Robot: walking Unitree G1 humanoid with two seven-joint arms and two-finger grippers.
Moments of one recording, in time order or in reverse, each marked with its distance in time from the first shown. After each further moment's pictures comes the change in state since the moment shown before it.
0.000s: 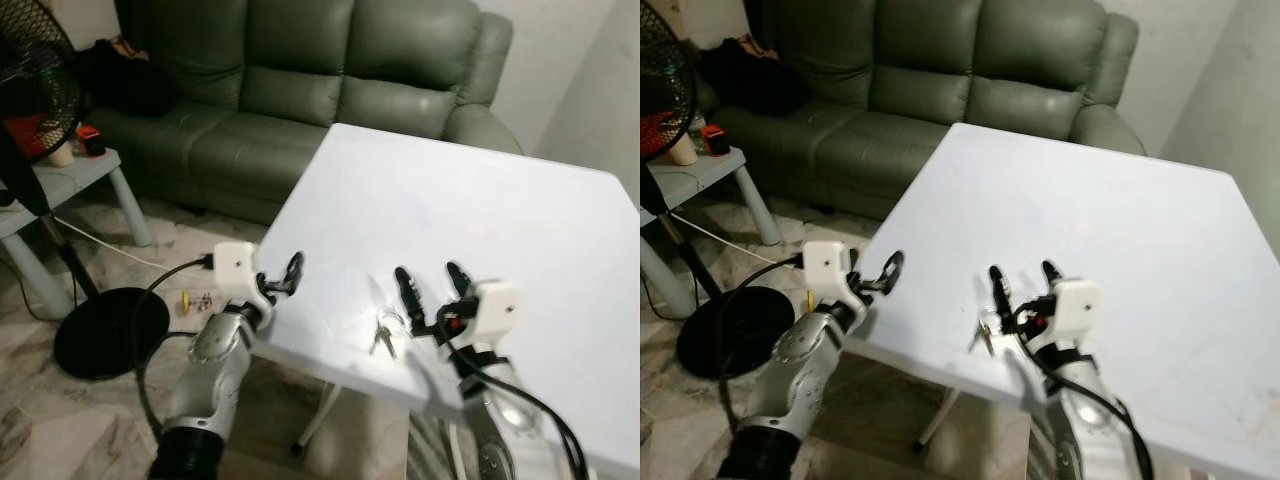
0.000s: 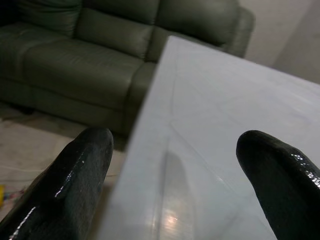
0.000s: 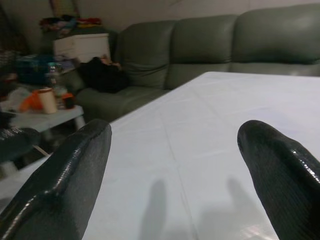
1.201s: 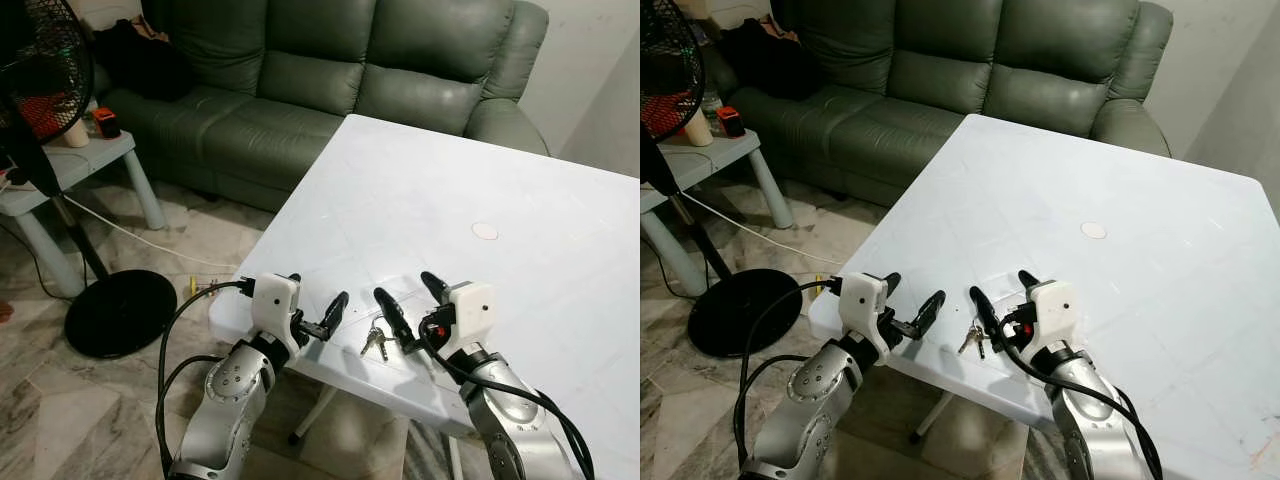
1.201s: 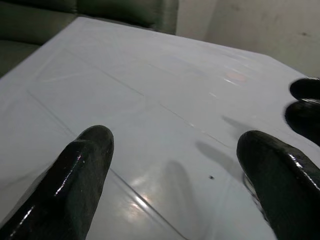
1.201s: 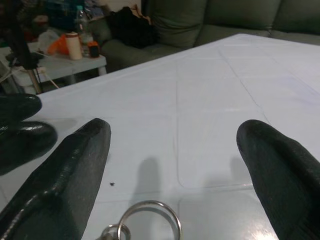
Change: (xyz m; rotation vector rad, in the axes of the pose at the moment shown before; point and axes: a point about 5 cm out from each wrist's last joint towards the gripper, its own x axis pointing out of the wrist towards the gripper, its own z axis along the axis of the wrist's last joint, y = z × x) left arm -0.031 -0.058 -0.026 0.079 0.058 -0.333; right arm -0.007 -0.012 -0.014 -0.092 0.179 0.105
